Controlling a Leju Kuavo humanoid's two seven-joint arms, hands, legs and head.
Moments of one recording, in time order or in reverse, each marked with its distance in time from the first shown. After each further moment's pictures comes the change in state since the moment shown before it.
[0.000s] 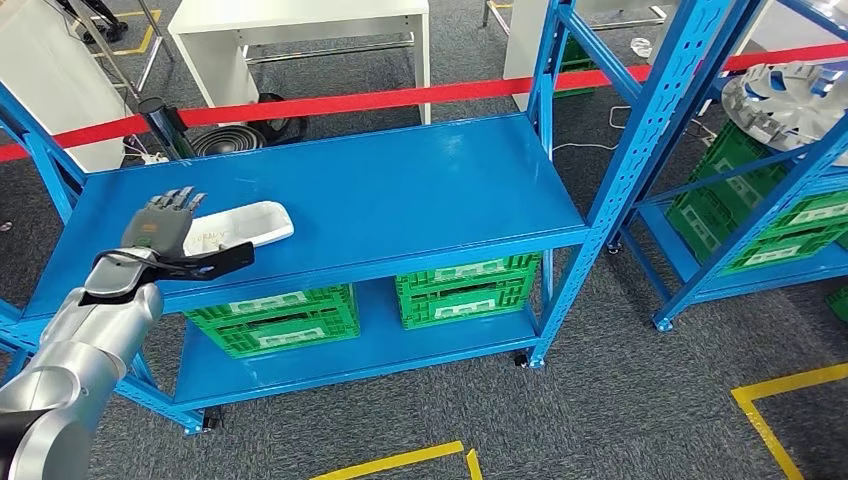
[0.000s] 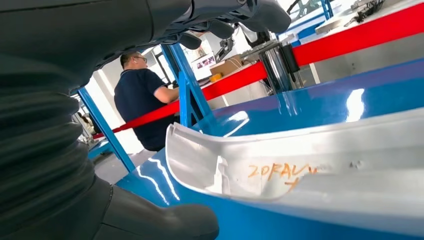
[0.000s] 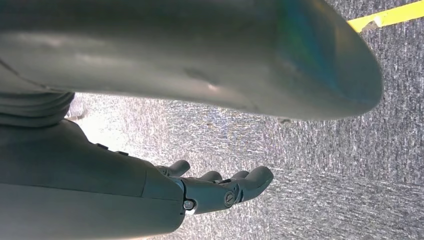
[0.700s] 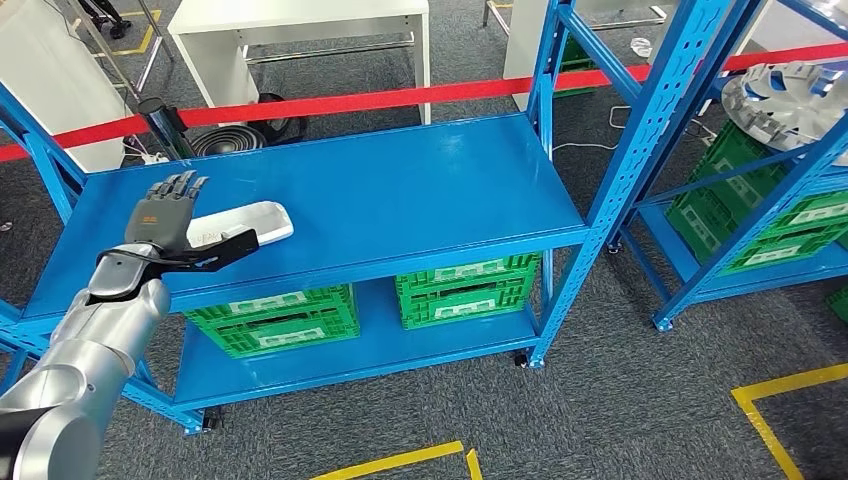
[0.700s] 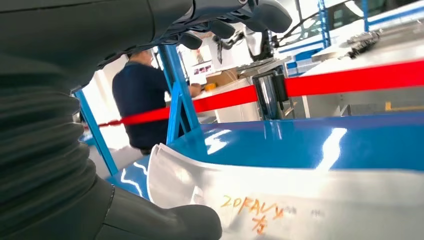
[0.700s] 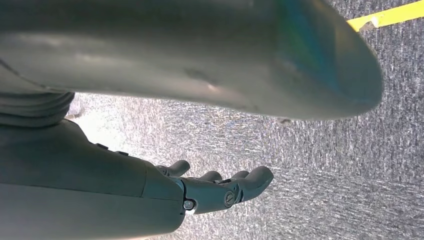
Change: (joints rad) left arm -0.001 -0.033 0.071 -0.009 0.037 0.105 -0.039; right arm 0.000 0.000 0.000 0.000 0.001 -0.001 -0.009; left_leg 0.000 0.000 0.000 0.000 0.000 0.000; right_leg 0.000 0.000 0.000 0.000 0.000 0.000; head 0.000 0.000
